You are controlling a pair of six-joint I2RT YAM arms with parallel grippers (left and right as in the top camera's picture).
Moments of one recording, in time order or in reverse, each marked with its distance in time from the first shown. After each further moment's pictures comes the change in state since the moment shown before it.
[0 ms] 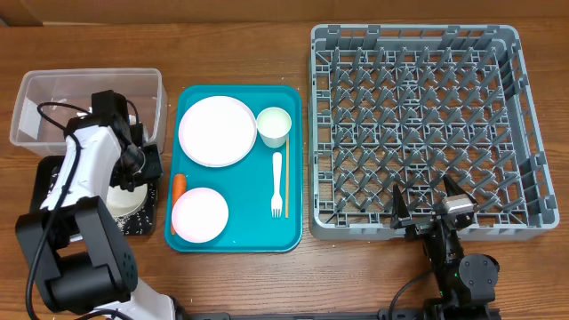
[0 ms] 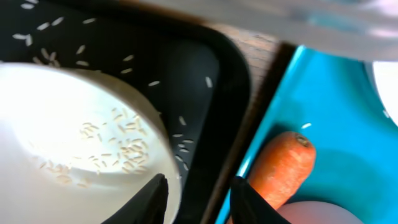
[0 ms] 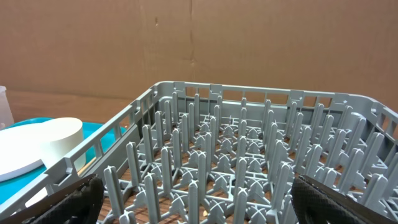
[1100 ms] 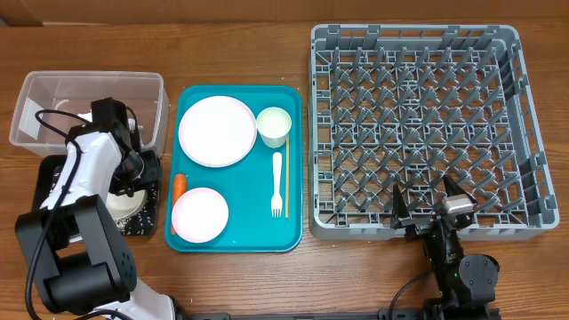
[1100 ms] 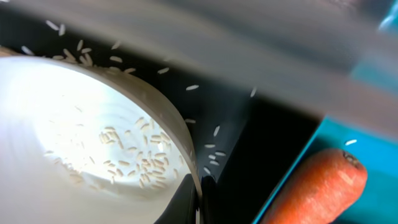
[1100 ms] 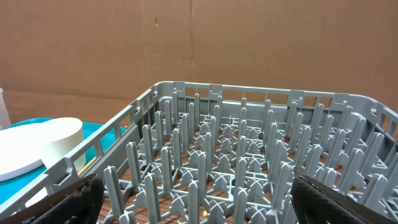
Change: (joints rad) left arm 0.012 0.000 -0.056 0.060 -0.052 -0.027; right arm 0.000 0.000 0.000 0.000 0.000 0.000
